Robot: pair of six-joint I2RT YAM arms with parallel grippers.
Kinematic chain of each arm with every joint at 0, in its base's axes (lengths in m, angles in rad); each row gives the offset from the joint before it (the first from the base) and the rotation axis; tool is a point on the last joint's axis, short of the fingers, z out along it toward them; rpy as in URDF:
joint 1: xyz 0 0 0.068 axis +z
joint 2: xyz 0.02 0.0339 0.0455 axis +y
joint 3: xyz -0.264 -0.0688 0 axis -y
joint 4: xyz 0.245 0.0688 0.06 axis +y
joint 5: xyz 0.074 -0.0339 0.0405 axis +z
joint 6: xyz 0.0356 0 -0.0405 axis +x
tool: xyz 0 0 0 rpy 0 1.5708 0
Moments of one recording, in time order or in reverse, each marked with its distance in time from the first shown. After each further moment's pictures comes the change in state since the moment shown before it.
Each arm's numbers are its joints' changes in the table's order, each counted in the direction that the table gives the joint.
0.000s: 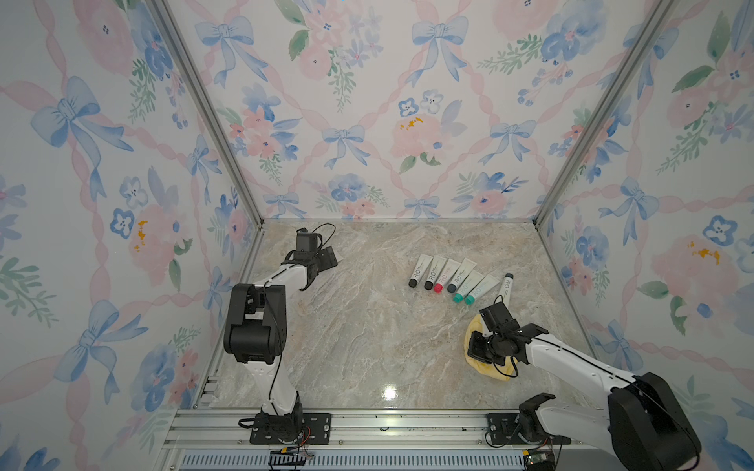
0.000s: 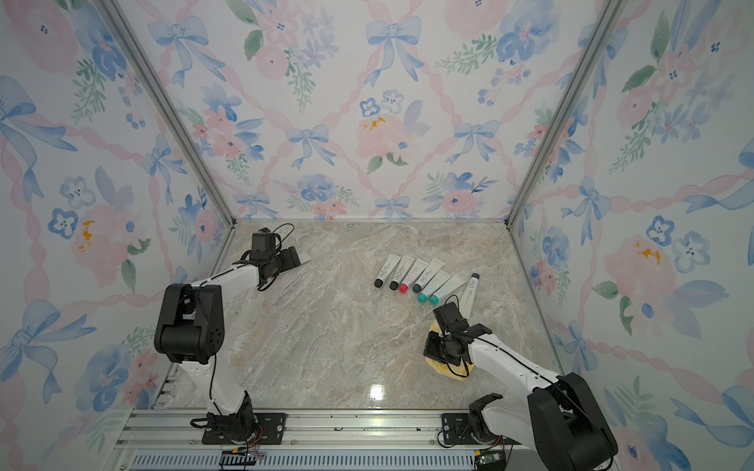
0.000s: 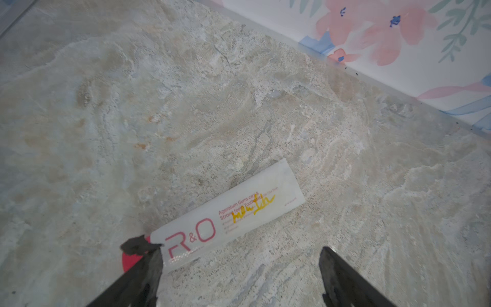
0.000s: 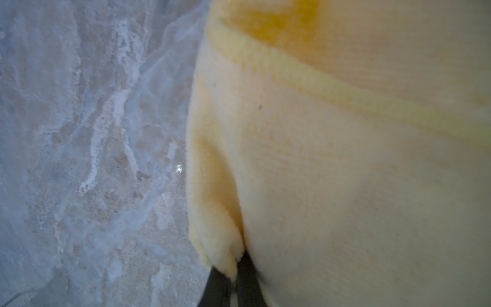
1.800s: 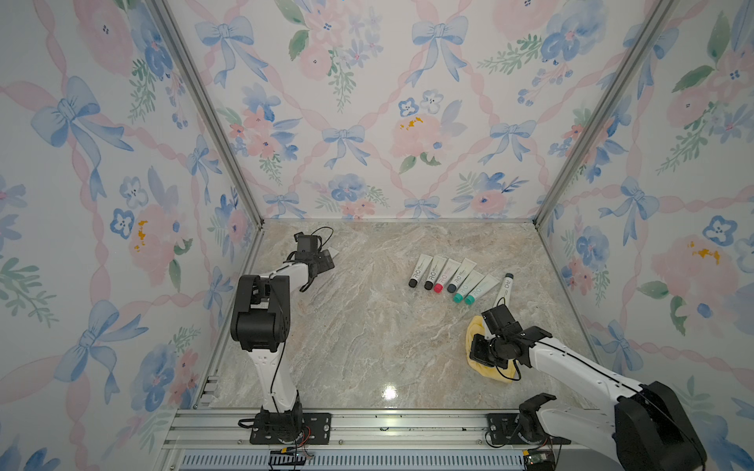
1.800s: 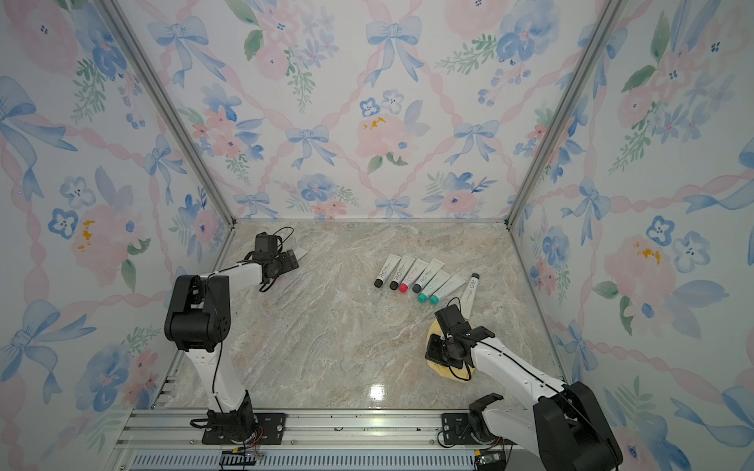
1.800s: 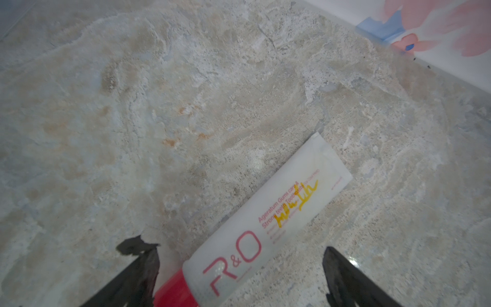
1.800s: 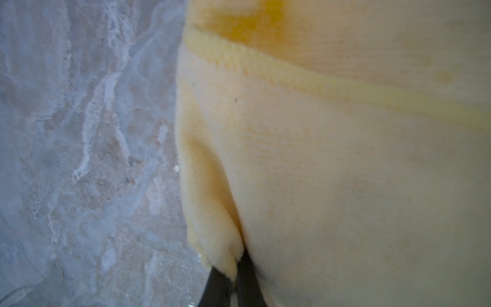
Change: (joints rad) left arm 0.006 0.103 0.035 -0.001 0.085 -0.008; right arm 0.000 -0.048 -0.013 0.046 -0.004 -0.004
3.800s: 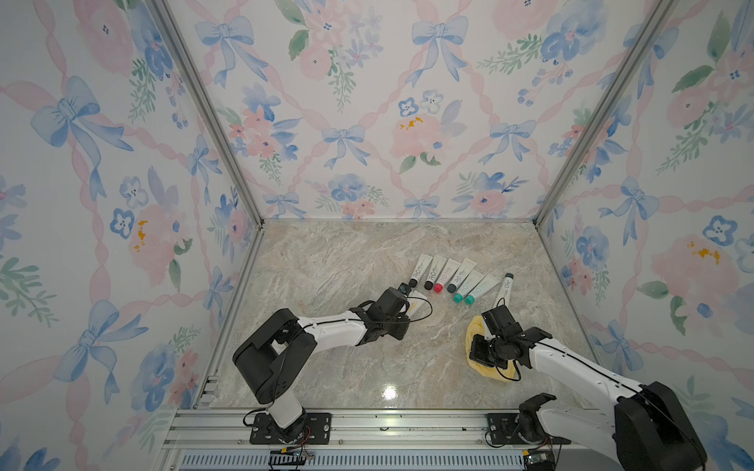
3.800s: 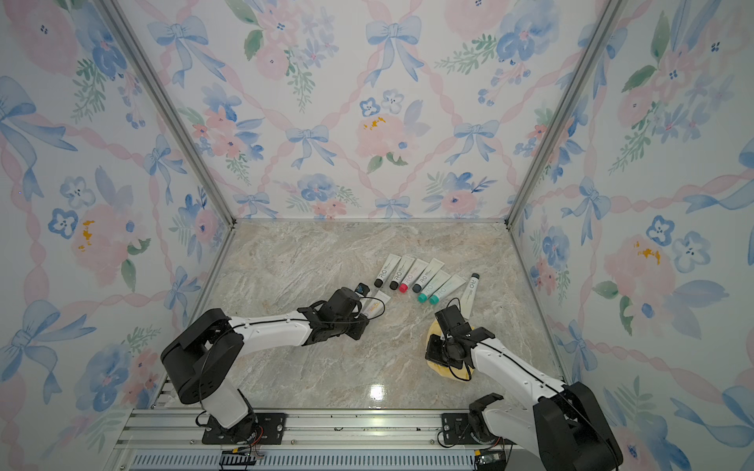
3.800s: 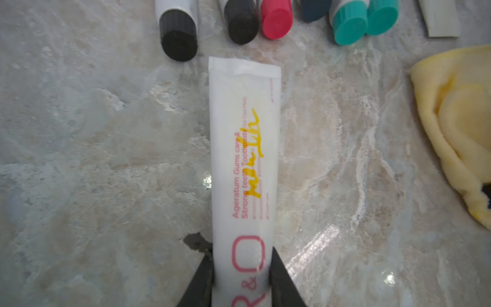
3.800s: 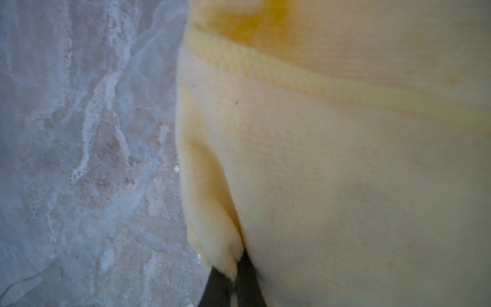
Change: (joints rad) left arm -0.810 -0.293 -0.357 -0.035 -0.117 0.172; right arm -0.003 -0.003 -0.011 -0.016 0.001 -0.008
